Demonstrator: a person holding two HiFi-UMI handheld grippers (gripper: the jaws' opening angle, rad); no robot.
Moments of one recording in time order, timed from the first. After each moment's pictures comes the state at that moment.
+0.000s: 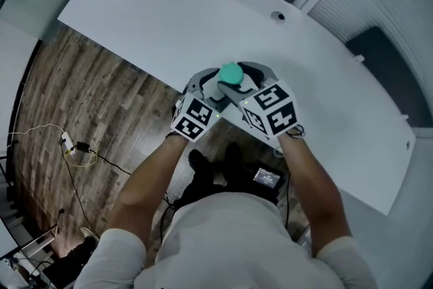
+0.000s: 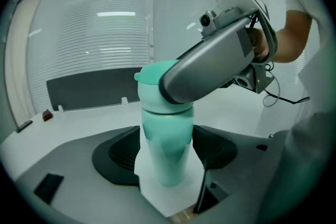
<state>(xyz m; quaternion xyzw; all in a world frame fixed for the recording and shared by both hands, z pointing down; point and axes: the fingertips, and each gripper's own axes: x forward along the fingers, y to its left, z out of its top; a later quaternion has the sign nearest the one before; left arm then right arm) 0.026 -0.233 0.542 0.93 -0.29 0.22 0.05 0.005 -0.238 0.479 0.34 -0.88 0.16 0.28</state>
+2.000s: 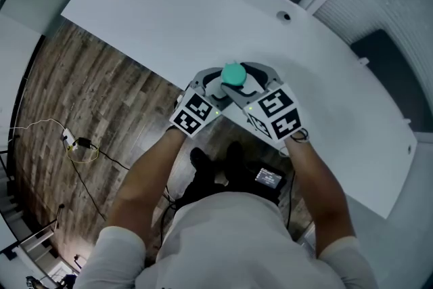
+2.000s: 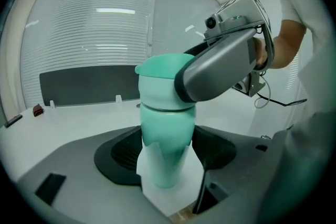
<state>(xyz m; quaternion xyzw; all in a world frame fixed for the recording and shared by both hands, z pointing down) 0.025 -0.232 0.547 0.94 -0.25 0.21 0.07 -0.001 -0.234 0.478 0.32 -0.90 0.12 0.28</state>
